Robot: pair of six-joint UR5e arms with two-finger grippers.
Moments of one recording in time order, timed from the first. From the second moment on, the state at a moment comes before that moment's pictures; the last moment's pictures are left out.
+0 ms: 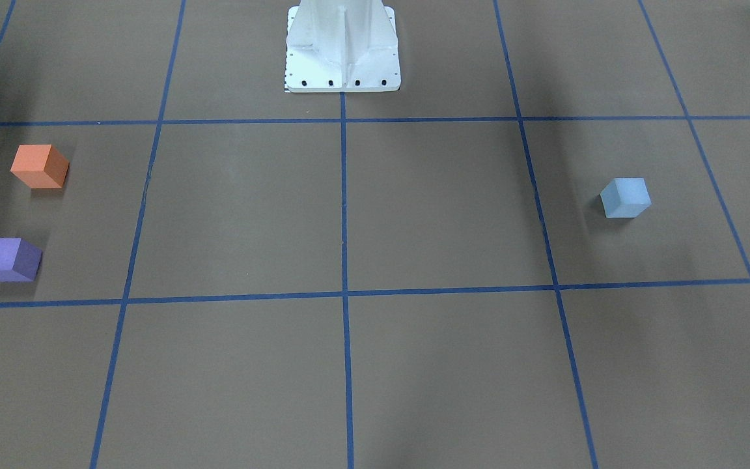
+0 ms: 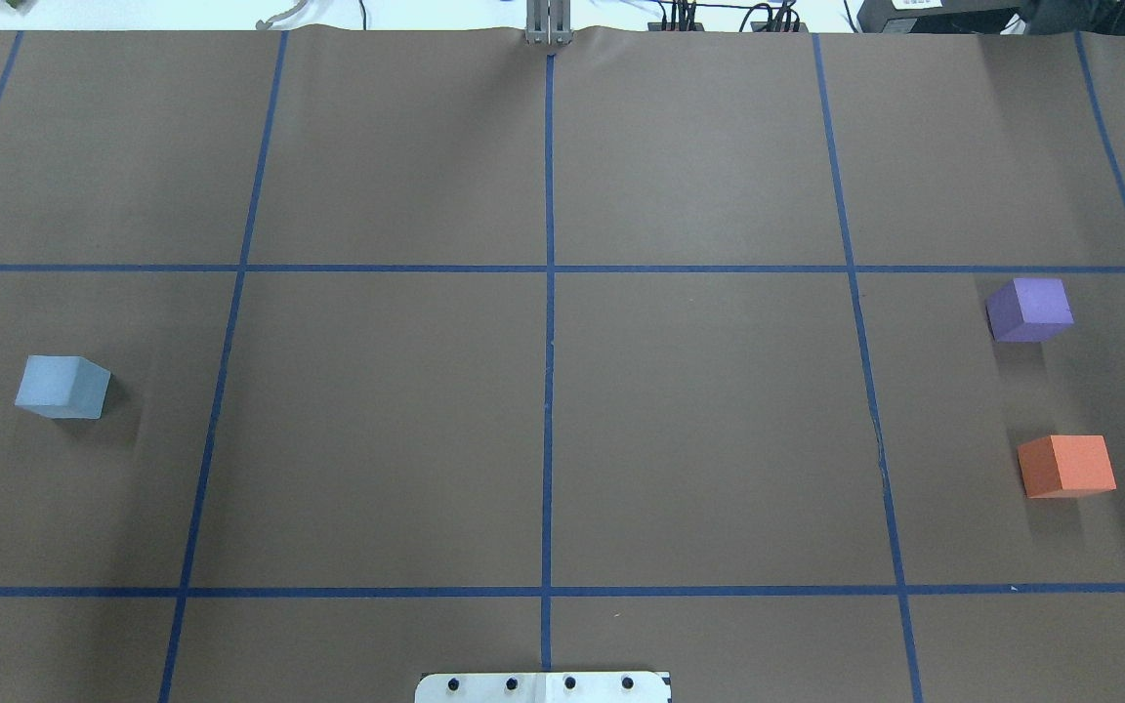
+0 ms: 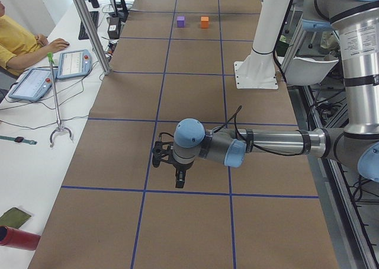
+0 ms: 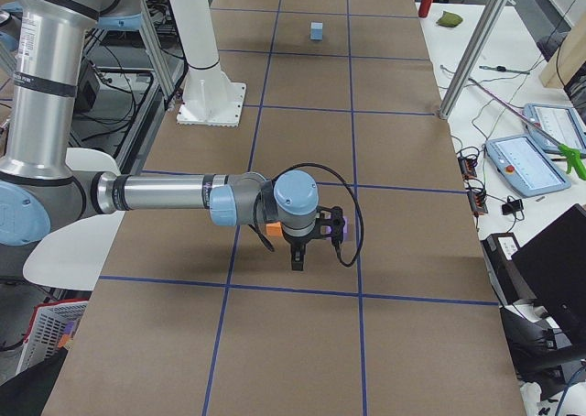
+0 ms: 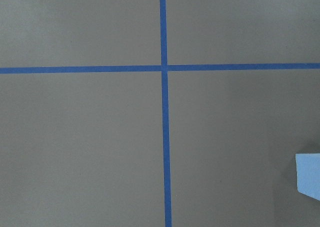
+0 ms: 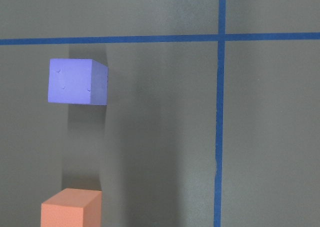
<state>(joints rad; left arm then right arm) -1.51 -1.34 -1.80 -1.90 -2.41 -0.28 1.53 -1.80 1.85 -1.51 2.47 0.10</state>
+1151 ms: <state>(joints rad) -0.91 -1.45 -1.80 -2.12 -2.12 -0.90 1.52 -1.80 1.85 -1.50 2.48 0.10</state>
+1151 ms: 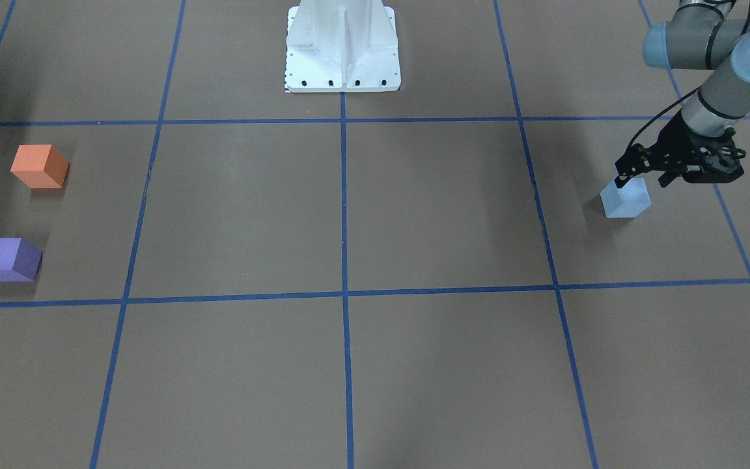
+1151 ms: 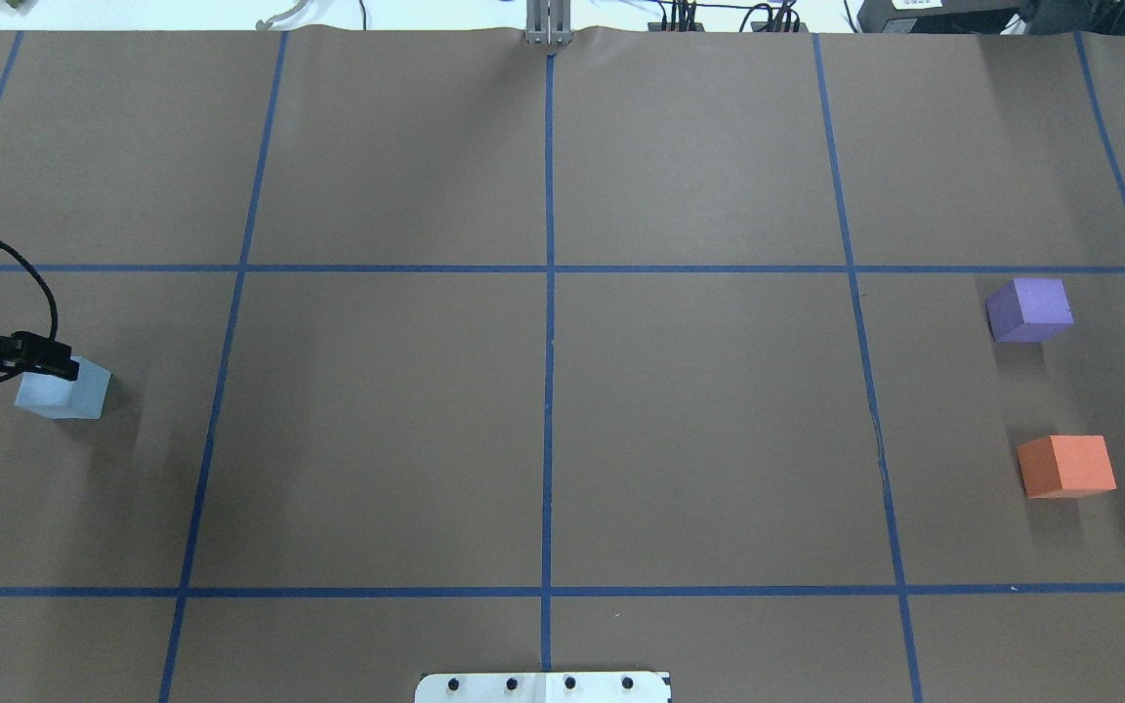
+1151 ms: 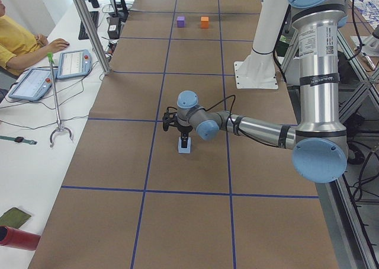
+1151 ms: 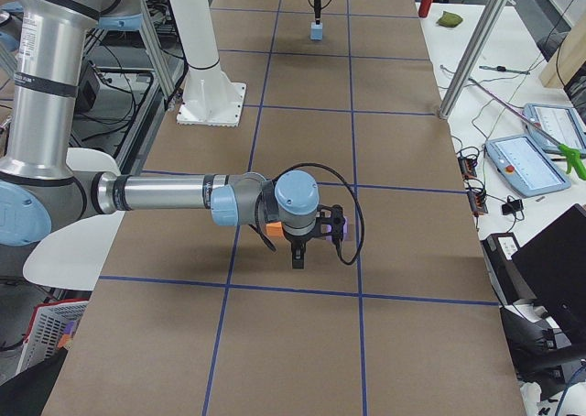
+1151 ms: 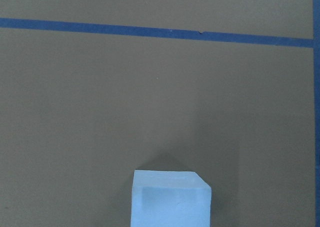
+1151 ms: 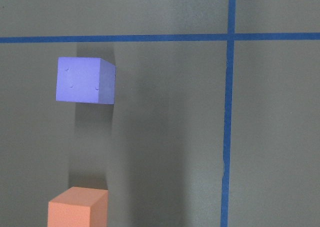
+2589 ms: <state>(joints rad) -0.85 -1.53 -1.74 -2.09 -2.11 -0.93 1.50 -1.80 1.85 -1.50 2.48 0.09</state>
